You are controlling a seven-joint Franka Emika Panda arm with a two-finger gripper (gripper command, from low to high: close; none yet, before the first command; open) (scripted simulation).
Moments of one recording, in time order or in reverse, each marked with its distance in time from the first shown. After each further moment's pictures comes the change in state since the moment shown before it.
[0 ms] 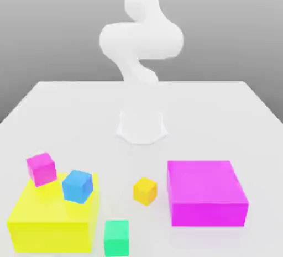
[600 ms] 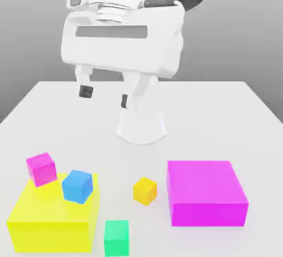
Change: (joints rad) arm -0.305 0.520 0.231 -0.095 -0.158 0.201 0.797
